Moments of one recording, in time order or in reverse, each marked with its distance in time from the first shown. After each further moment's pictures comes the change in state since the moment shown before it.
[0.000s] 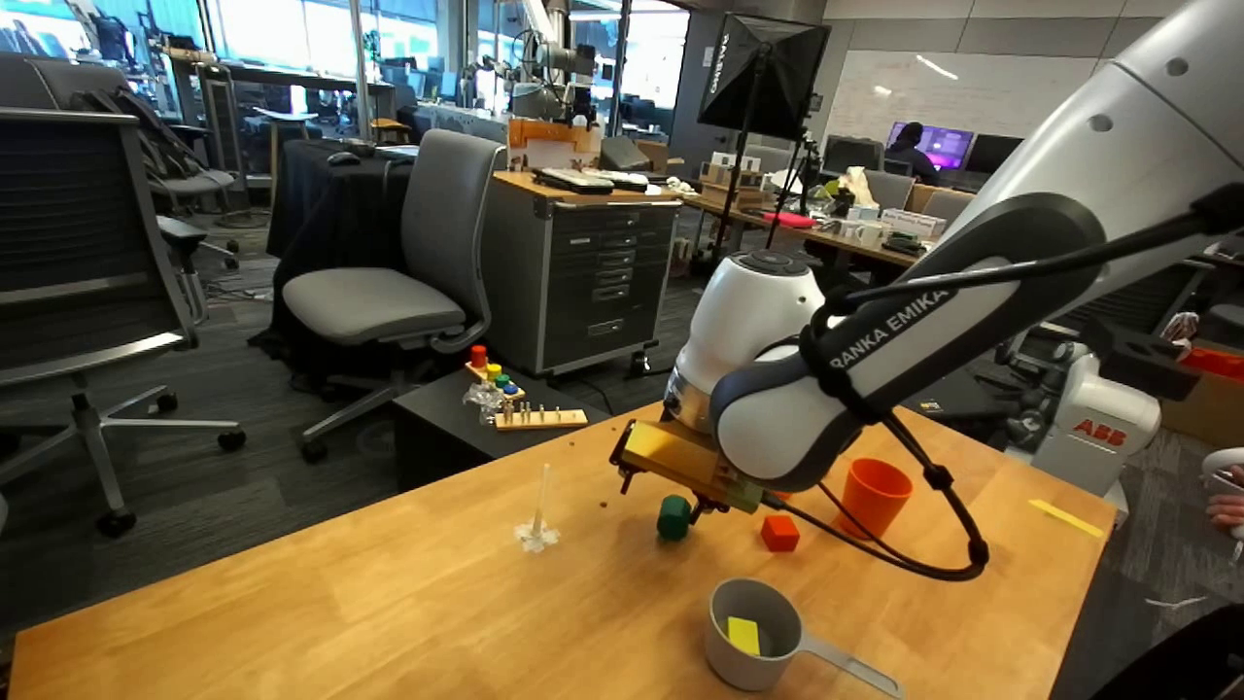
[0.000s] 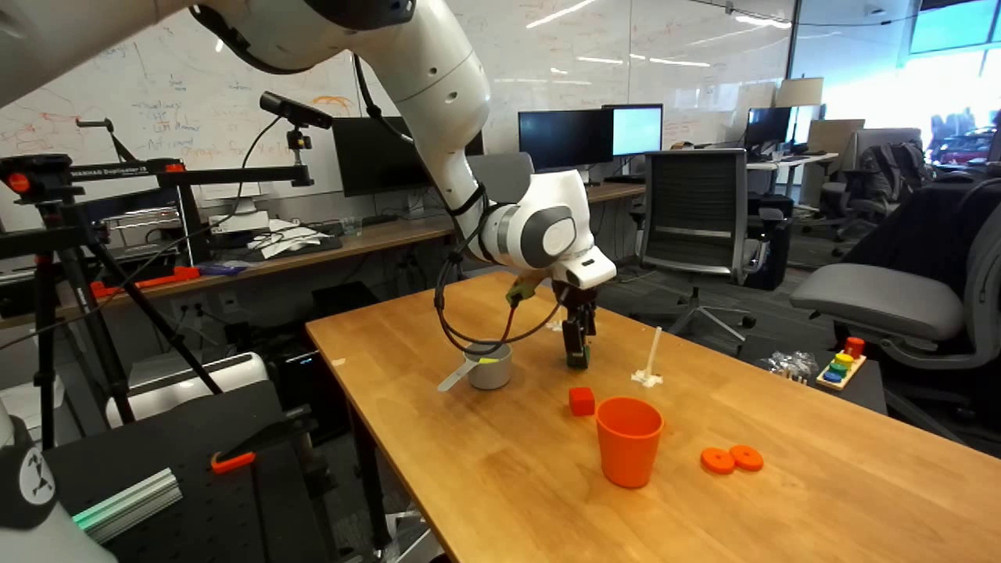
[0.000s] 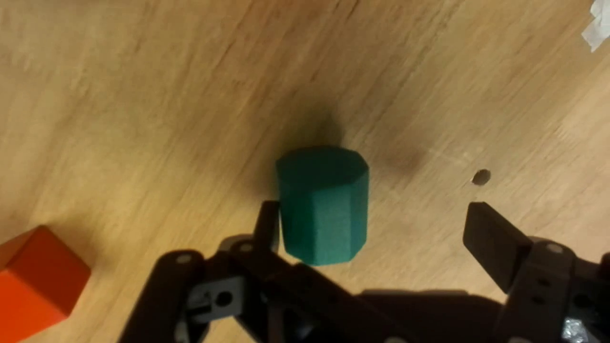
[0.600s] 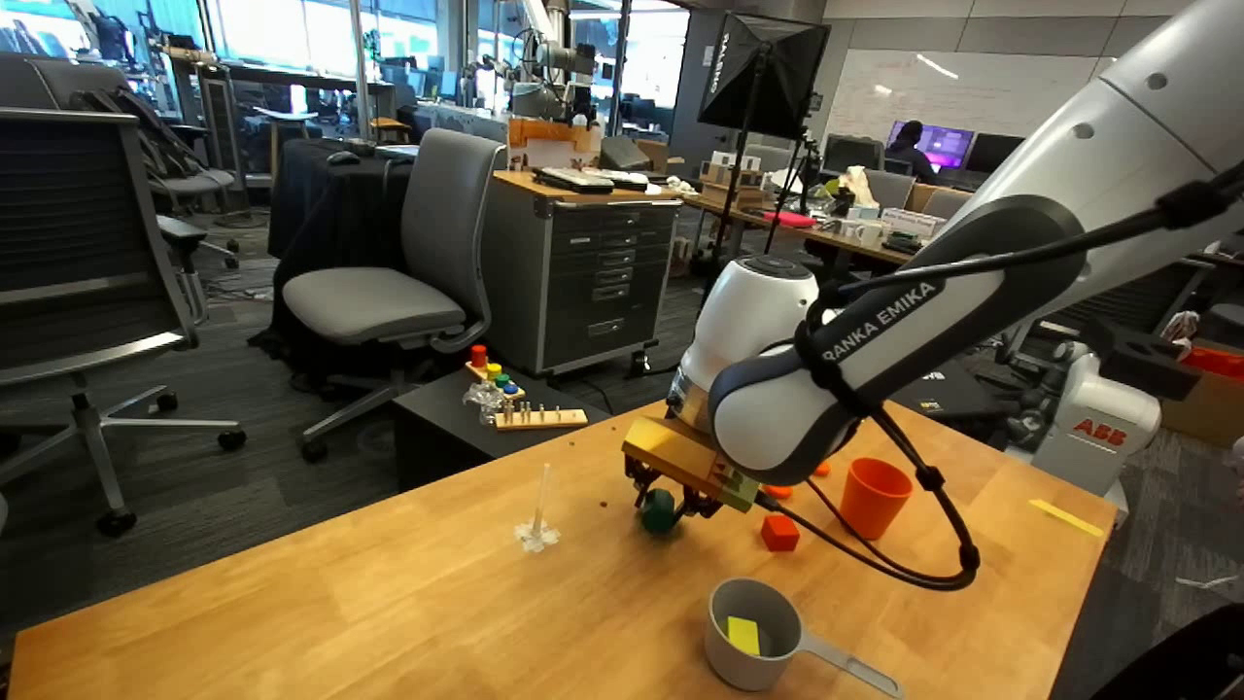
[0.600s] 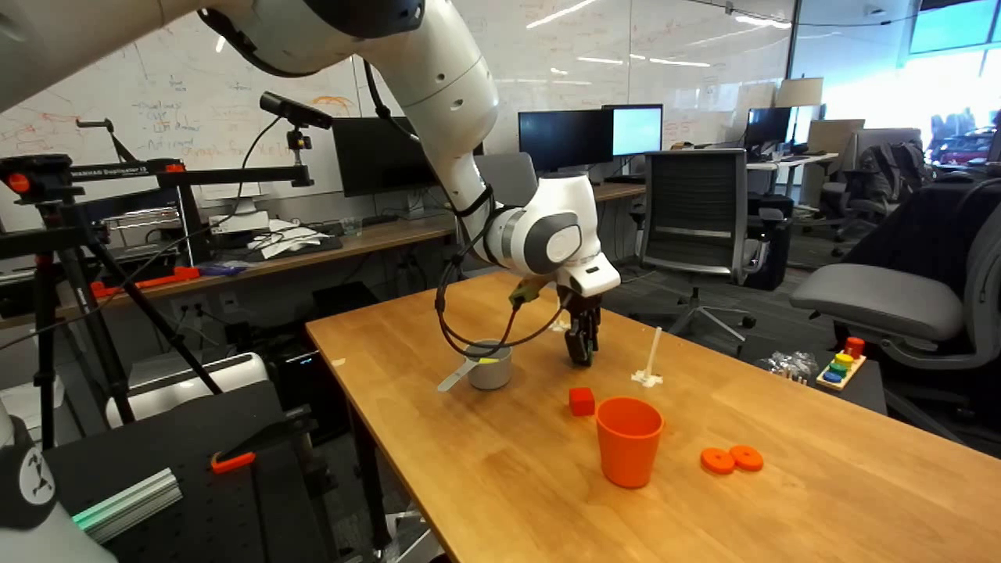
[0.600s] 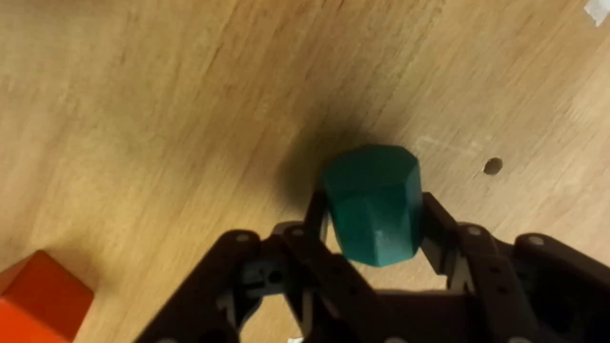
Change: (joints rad) arm -0.040 0.014 0.030 0.014 0.038 0.001 0.018
